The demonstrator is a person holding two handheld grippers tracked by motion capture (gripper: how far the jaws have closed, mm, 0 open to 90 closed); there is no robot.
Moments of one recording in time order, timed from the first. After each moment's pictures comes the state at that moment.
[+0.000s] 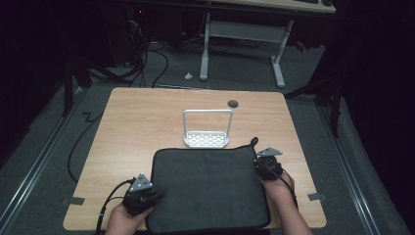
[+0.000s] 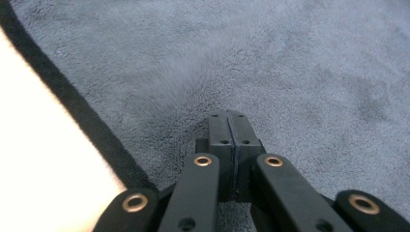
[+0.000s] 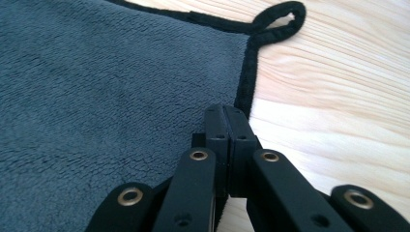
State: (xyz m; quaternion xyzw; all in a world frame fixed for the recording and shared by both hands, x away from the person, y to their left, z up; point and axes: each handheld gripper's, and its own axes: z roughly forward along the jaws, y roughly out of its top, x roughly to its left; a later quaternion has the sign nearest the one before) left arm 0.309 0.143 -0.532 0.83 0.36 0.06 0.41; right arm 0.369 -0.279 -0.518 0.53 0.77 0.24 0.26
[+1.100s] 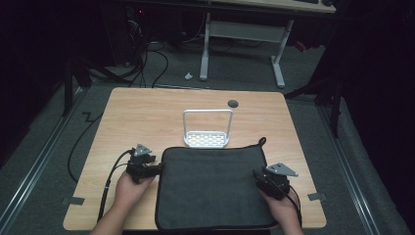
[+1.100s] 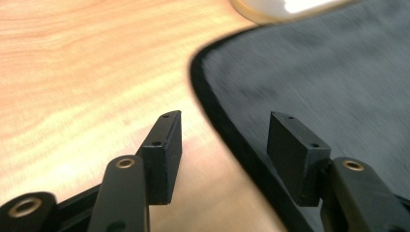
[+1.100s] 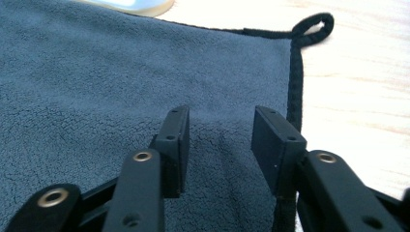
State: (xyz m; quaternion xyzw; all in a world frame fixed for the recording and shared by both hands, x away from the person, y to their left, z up) left arm 0.405 0.152 -0.528 0.79 0.45 0.12 0.39; right arm 0.313 -0.286 -0.519 0.54 0.72 0.33 0.27
